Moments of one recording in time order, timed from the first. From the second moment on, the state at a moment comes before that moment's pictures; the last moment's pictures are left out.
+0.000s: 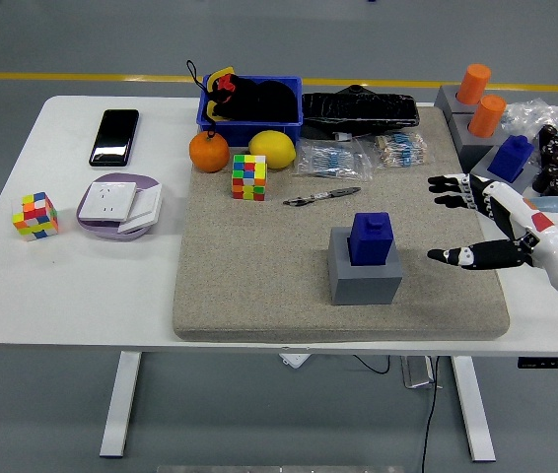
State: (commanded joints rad) left arm -0.09 0.30 -0.47 -0.29 0.42 -0.10 0.07; right arm 0.15 -0.40 1.25 1.53 -1.38 0.15 0.08
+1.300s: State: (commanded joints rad) left arm -0.09 0.29 -0.45 -0.29 0.41 -0.10 0.07; right arm 0.30 -0.34 0.99 1.34 -1.25 0.04 0.16
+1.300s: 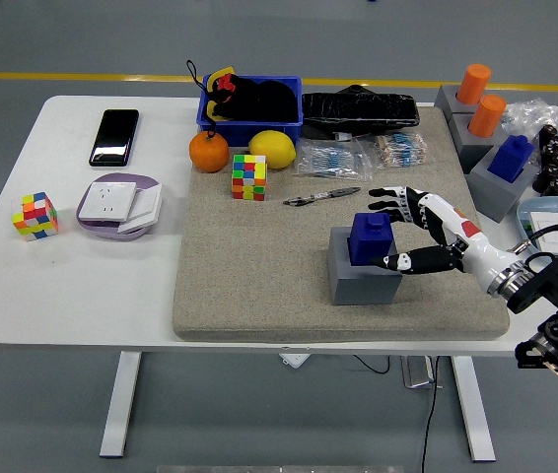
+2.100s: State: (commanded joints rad) left arm -0.09 0.29 -0.46 -0.29 0.41 -0.10 0.07; right arm 0.30 -0.32 0.96 1.32 -1.21 0.01 0.18
